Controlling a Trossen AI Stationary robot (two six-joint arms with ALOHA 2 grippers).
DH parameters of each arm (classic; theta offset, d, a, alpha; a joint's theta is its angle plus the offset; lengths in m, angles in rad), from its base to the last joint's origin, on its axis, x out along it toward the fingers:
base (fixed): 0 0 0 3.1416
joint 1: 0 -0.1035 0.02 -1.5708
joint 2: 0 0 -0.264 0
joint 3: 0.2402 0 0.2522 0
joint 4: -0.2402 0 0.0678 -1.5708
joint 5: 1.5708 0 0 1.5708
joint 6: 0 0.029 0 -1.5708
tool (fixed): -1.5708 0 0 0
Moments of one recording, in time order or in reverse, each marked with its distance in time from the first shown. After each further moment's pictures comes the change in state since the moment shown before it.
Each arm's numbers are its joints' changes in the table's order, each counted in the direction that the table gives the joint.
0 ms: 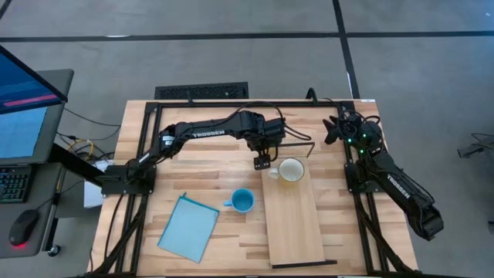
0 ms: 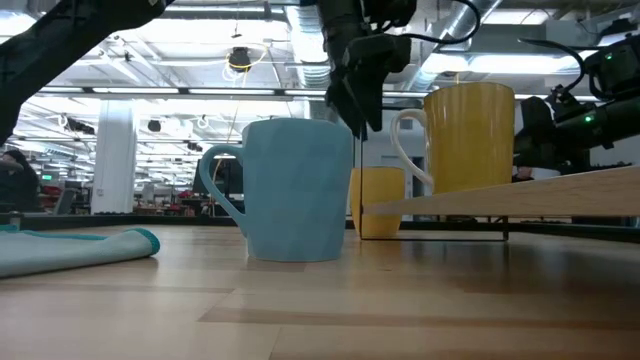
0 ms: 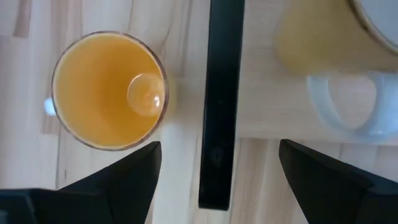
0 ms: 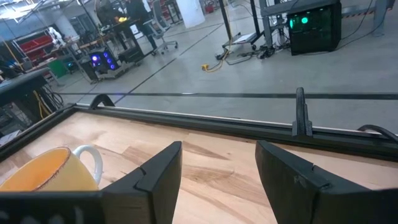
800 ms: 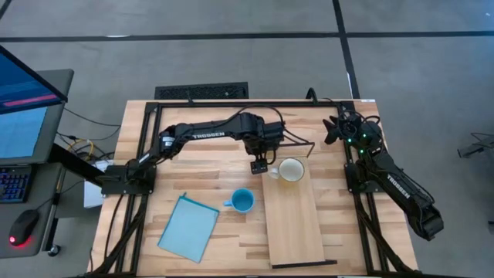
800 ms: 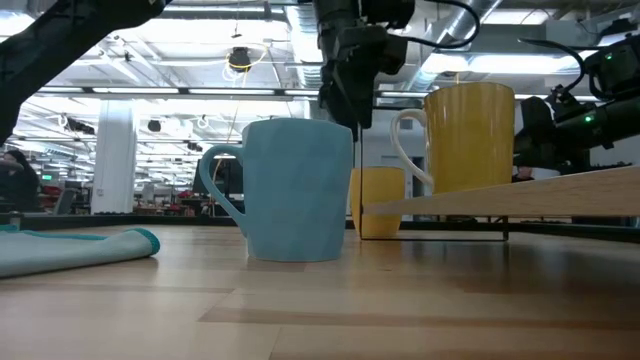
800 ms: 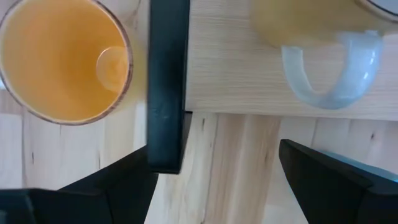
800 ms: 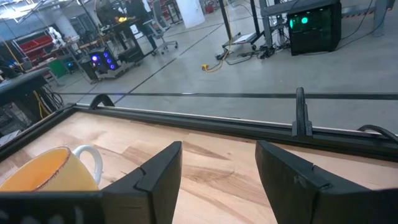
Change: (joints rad) left arm 0.014 0.000 0.000 -0.072 -0.067 -0.032; right arm 0.000 0.000 0.000 0.000 0.000 0.000
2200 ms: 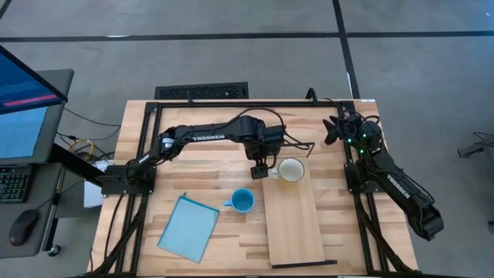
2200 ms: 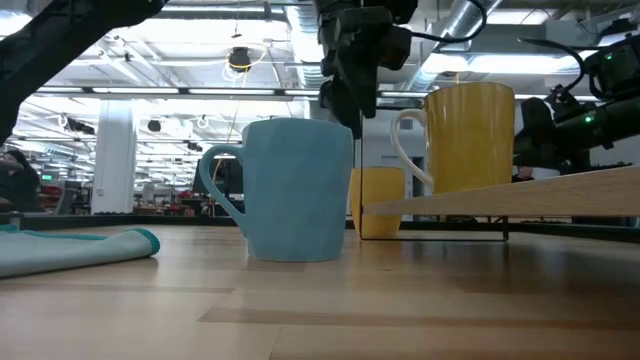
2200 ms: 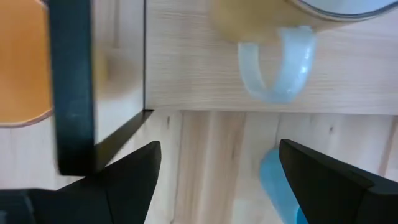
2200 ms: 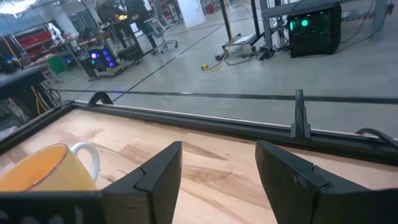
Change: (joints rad) left arm 0.021 0.000 0.001 -0.005 -0.093 -0.029; right arm 0.000 0.000 0.000 0.000 0.000 -0.029
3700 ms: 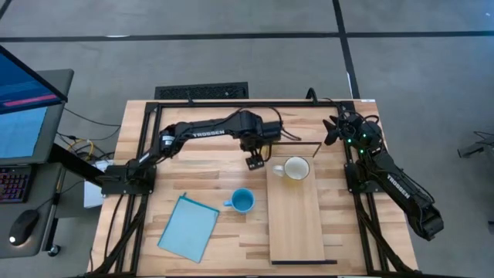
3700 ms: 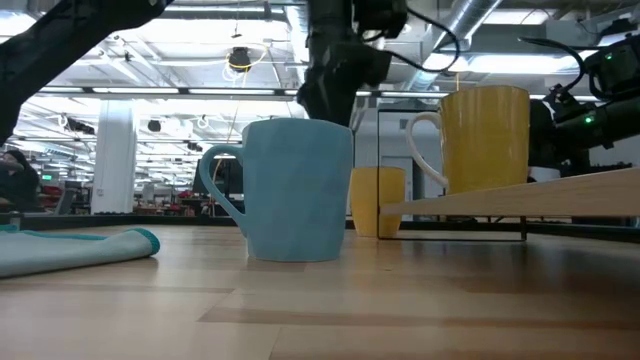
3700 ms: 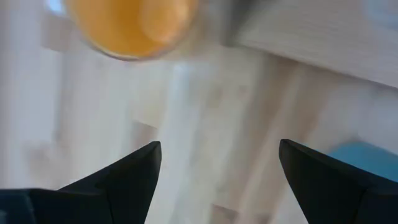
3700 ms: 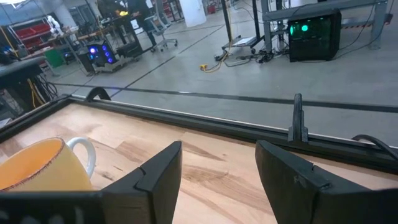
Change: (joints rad) left arm -0.046 0.000 -0.001 -0.110 0.211 -0.091; right arm 0.000 0.000 0.000 0.000 0.000 -0.041
